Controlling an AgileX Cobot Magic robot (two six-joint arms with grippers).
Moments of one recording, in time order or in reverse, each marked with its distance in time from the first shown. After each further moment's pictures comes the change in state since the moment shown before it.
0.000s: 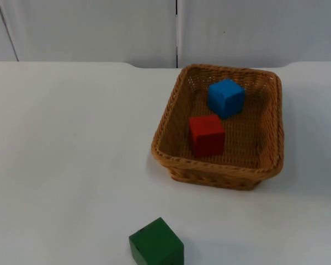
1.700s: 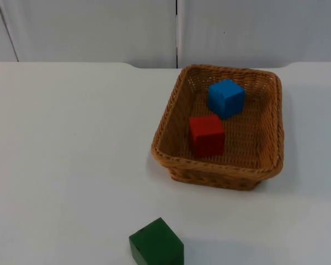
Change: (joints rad) right arm 0.000 -0.887 0.466 -0.279 0.376 0.445; left arm 0.000 -0.724 0.372 0.249 0.189 -0.233
